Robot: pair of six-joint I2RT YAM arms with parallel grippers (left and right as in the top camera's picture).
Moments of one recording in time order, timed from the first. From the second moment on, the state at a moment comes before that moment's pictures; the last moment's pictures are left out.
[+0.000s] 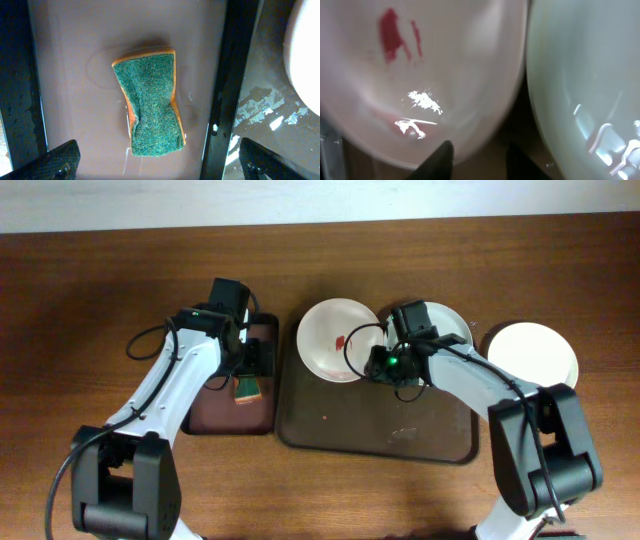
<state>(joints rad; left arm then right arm) -0.22 1.77 1.32 -0.92 -0.02 -0.25 0.29 1.85 1.06 -0.40 -0.28 0.44</state>
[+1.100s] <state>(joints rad) -0.22 1.93 1.27 -0.80 -0.04 -0.53 0.29 1.84 1.08 -0.63 -0.27 0.38</state>
